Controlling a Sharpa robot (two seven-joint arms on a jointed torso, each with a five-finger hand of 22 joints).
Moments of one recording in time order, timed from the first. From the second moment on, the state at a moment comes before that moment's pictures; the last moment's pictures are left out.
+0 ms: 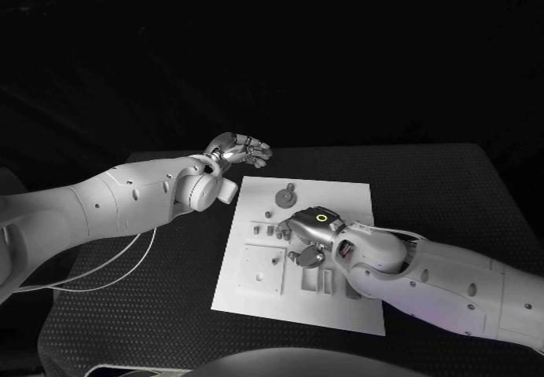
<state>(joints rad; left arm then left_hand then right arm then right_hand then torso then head) 1.21 -0.72 -0.11 1.16 -0.21 -0.28 0.30 1.08 -0.12 0.54 -0.28 0.07 0.84 0.19 0.24 0.55 1.20 0.12 0.07 0.22 0.95 0.09 0.60 0.33 0.03 0.68 -0.01 0.58 1.20 1.10 -0.52 -0.18 1.46 -1.75 -0.33 -0.09 1.14 -0.28 0.77 -0.25 0.15 0.84 0.16 0.28 0.46 1.01 0.13 0.27 0.26 1.00 0.02 1.18 0.83 0.25 0.97 0.08 0.83 1.31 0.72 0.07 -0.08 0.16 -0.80</state>
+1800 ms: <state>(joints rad) 1.21 -0.73 -0.11 1.16 -0.21 -0.27 0.30 1.08 -0.12 0.54 -0.28 0.07 0.84 0.19 0.24 0.55 1.20 0.12 0.07 0.22 0.95 0.09 0.59 0.33 0.03 0.68 -0.01 0.58 1.20 1.18 -0.67 -0.18 1.48 -1.71 -0.17 -0.08 1.13 -0.26 0.76 -0.20 0.06 0.91 0.15 0.34 0.44 1.04 0.11 0.37 0.23 1.02 0.00 1.22 0.79 0.25 0.99 0.05 0.86 1.31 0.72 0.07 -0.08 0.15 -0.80</state>
